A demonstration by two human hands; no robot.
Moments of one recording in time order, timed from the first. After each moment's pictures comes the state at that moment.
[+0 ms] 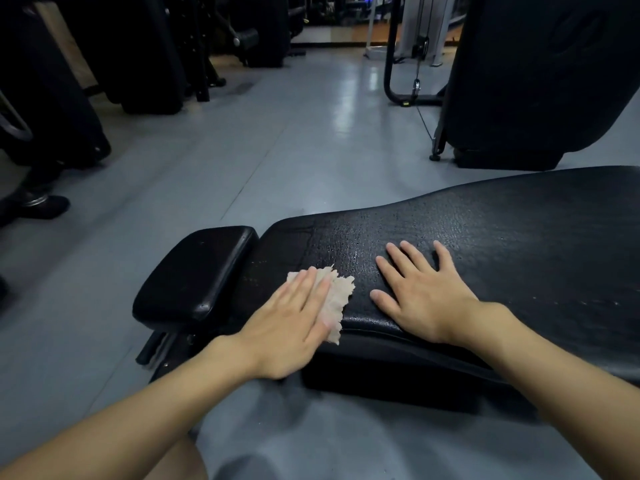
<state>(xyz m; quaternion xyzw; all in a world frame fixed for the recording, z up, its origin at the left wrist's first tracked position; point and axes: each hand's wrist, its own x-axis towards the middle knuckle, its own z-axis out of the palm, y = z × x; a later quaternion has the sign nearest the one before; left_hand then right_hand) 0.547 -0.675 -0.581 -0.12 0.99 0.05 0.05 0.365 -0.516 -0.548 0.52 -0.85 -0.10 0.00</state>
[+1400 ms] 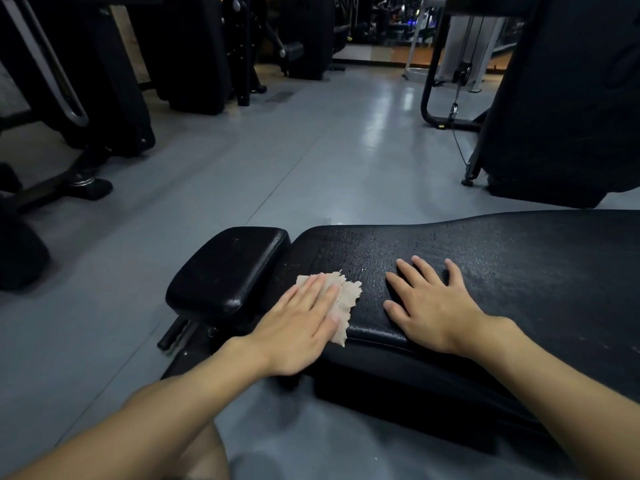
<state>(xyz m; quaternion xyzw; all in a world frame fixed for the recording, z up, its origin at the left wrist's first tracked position) 0.565 -0.695 -0.589 -0.20 0.97 0.11 0.04 0.375 -0.551 -0.548 0.54 -0.84 -0.09 -0.02</state>
